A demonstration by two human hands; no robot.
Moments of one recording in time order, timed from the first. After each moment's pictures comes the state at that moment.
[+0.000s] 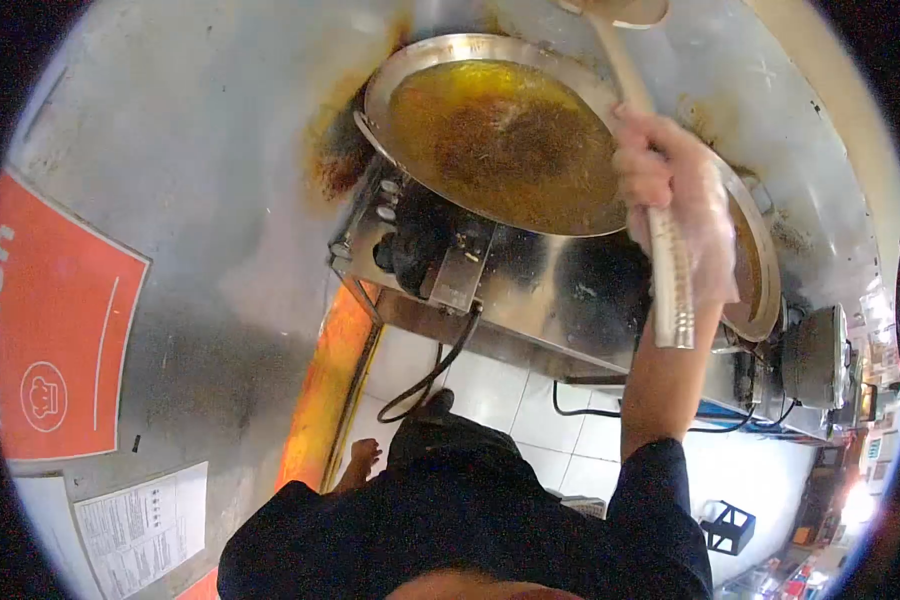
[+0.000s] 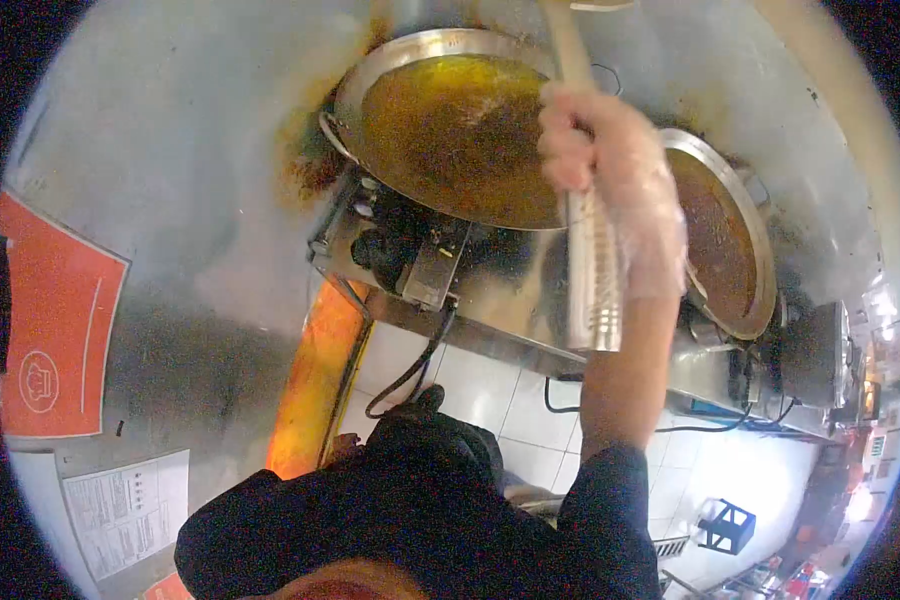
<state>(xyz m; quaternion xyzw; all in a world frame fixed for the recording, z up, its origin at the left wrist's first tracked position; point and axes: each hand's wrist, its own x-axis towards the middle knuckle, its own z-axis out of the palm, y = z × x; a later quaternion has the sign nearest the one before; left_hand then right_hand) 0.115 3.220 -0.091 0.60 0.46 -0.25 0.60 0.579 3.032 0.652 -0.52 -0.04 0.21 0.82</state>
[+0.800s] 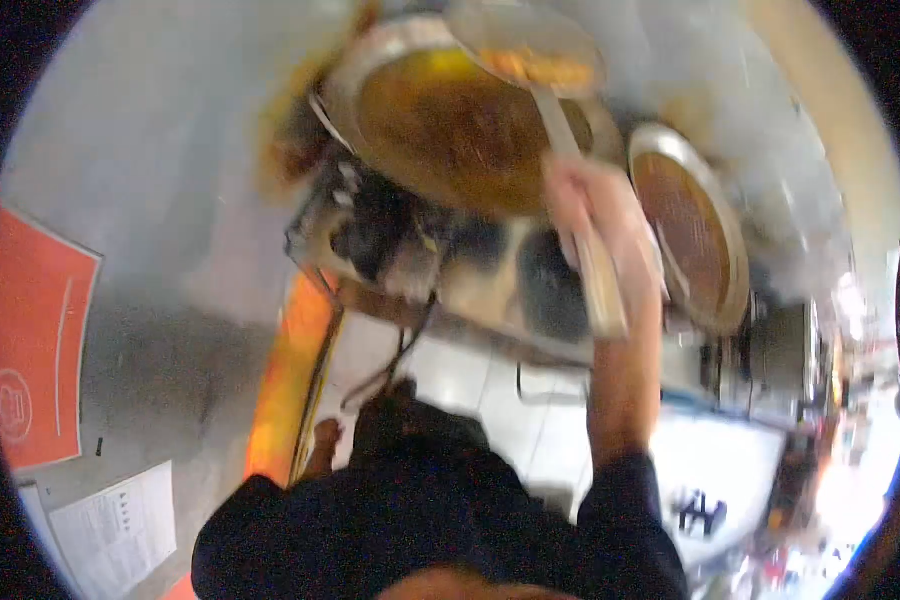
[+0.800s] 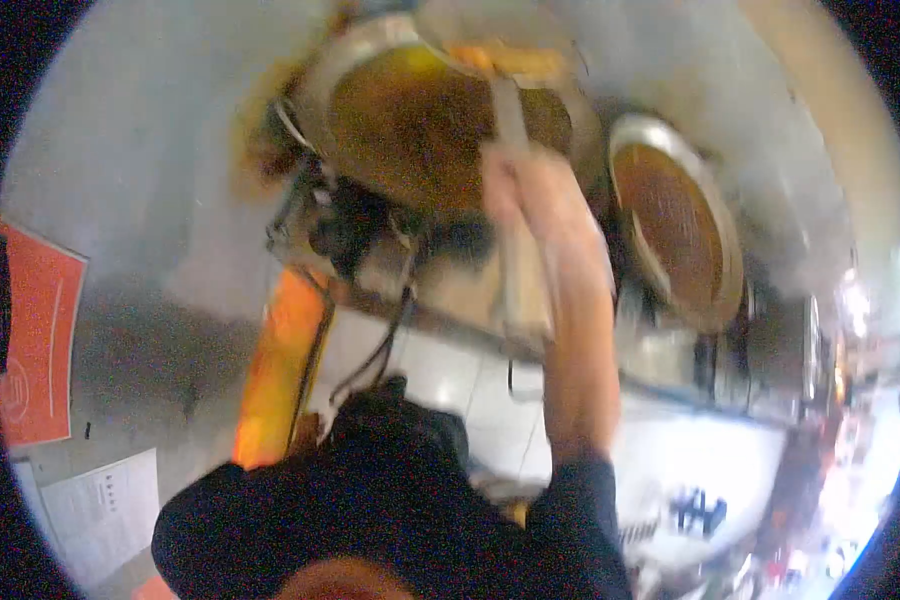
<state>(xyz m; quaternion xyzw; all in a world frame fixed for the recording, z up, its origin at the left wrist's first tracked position) 0.133 3.215 -0.025 0.30 0.57 -0.04 0.76 0.531 2.977 0.600 -0.65 0.11 0.26 0.70</state>
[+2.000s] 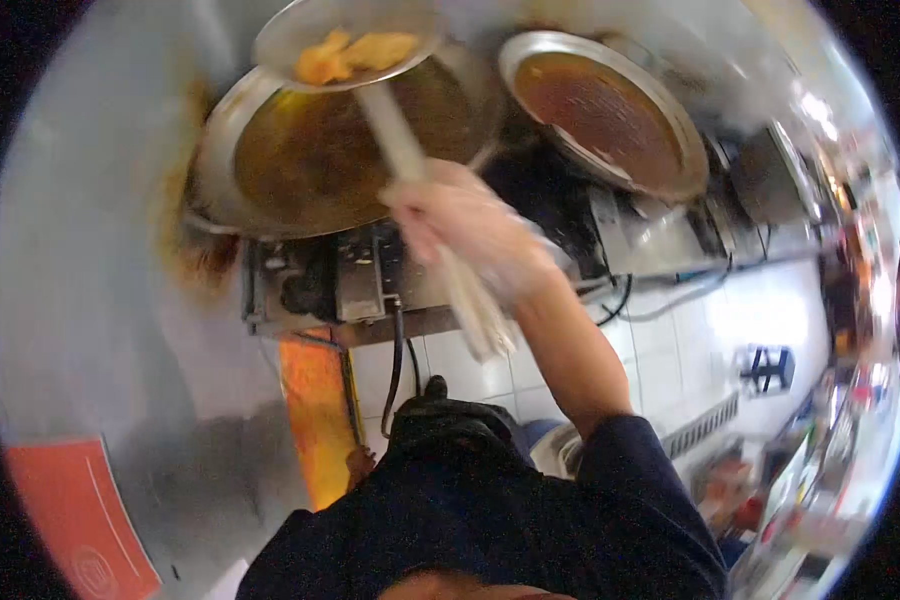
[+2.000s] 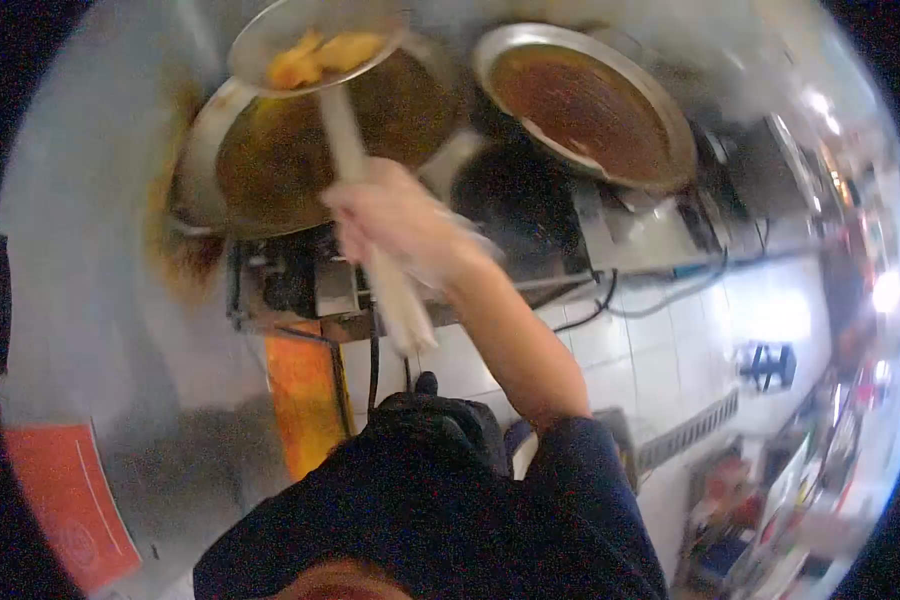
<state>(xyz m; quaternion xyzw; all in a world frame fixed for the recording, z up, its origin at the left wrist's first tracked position) 0.187 3.269 -0.010 0.50 0.52 -0.21 0.66 0.554 2.992 0.562 -0.69 -0.07 0.19 0.70</state>
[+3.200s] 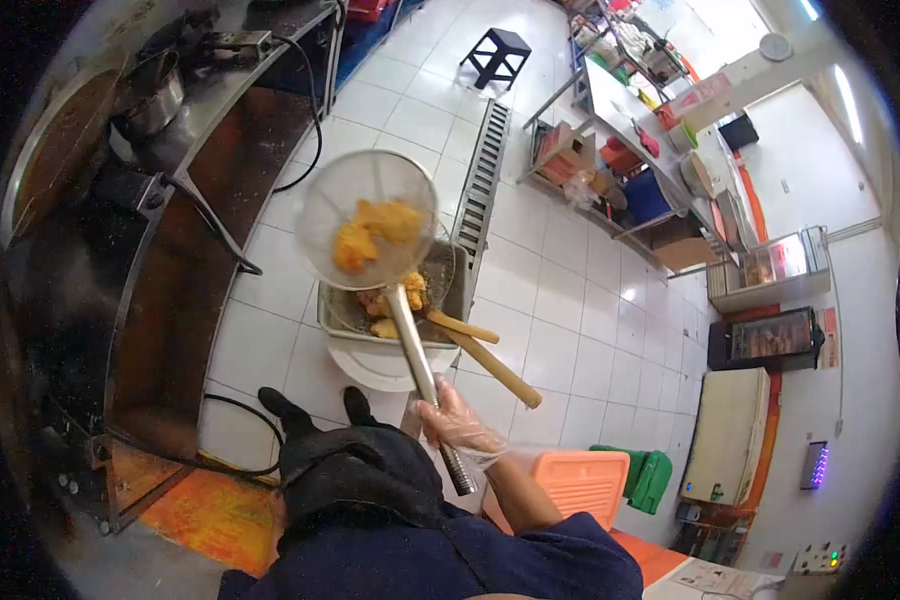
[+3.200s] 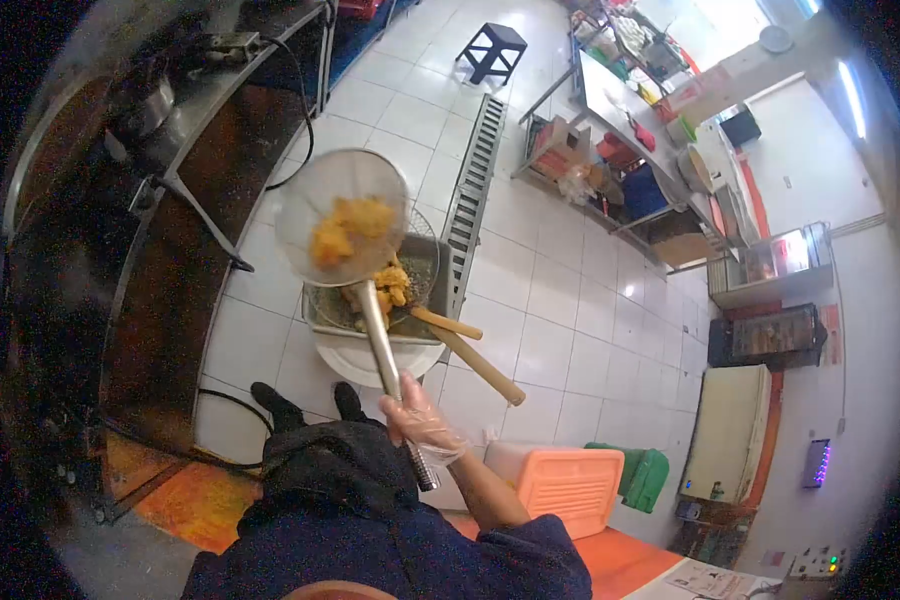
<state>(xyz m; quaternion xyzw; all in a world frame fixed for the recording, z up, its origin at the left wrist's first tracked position) 0.134 3.205 -0.012 0.79 0.08 -0.46 0.40 -0.115 2.793 0.353 -0.52 0.51 -0.03 0.69</state>
